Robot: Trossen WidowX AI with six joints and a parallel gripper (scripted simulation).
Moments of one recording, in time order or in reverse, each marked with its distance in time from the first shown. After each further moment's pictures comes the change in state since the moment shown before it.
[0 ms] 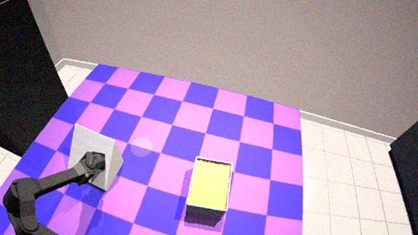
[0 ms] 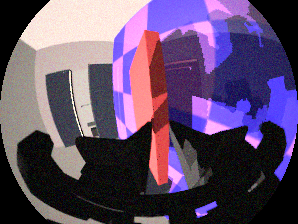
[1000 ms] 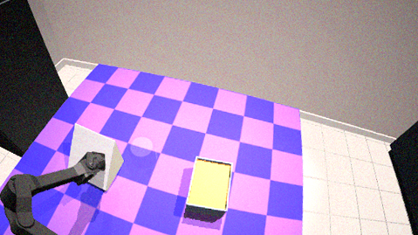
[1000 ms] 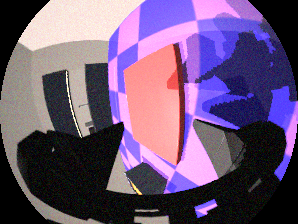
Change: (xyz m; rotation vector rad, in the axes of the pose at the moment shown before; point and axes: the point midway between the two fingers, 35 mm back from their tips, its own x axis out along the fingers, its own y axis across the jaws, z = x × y) arm -0.016 -0.014 0.002 0.008 0.014 -0.030
